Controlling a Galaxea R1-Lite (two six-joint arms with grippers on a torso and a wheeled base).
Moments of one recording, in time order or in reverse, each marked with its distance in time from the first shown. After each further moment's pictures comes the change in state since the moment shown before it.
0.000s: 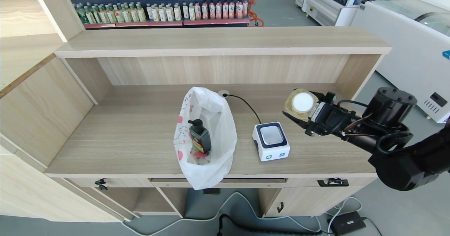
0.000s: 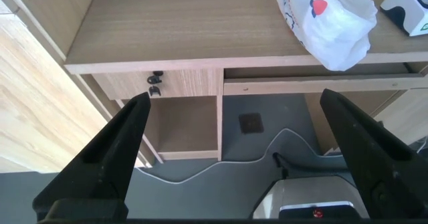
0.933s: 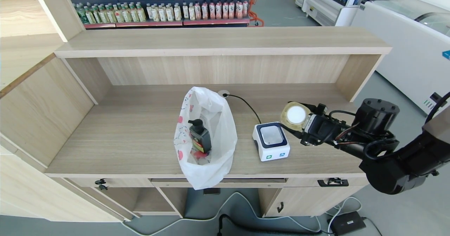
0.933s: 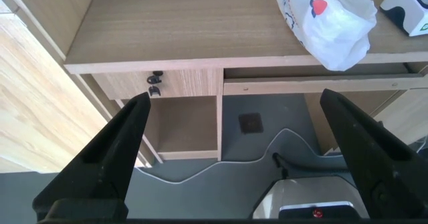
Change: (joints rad) left arm -0.001 0.000 0.000 0.000 0.000 0.000; right arm -0.013 0.086 0.013 -0.025 0.038 -0.008
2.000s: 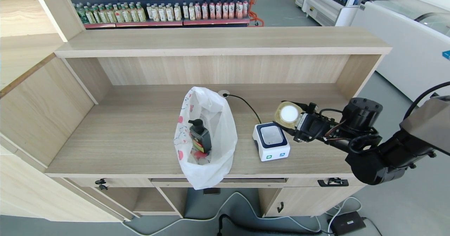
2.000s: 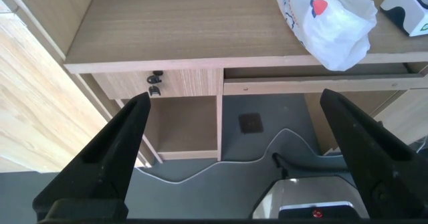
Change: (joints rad) left arm 0.000 0.000 0.000 0.000 0.000 -0.002; right arm -0.008 0.105 -0.125 -0.001 0.048 0.005
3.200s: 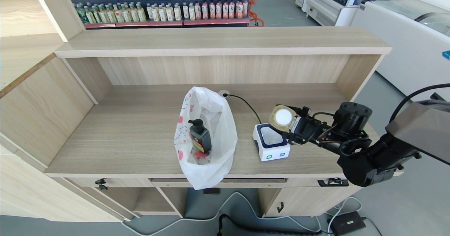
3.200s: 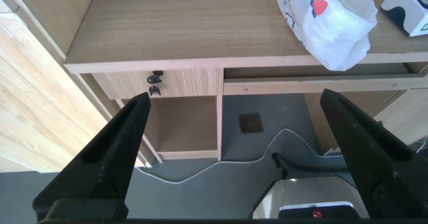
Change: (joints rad) left arm 0.000 0.000 0.000 0.000 0.001 0.000; right arm 0.021 0.057 -0.022 -0.032 0.000 0.031
